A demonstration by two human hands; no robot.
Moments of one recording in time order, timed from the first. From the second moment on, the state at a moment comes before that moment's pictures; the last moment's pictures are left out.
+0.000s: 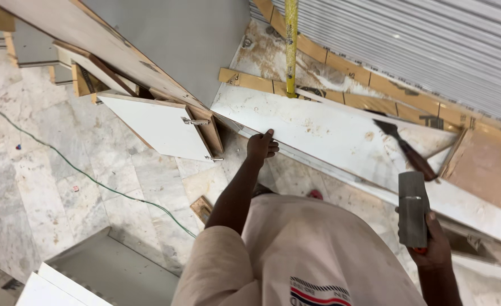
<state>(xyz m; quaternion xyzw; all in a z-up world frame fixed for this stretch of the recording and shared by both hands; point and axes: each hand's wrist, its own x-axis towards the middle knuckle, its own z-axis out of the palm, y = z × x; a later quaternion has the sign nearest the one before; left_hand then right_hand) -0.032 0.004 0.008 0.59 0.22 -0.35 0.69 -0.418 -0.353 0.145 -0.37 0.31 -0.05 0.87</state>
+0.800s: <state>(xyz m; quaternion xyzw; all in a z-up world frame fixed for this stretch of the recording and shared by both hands) -0.021 0.023 0.003 0.56 0.13 -0.49 0.65 -0.178 -0.215 0.201 -0.95 0.12 0.01 0.28</state>
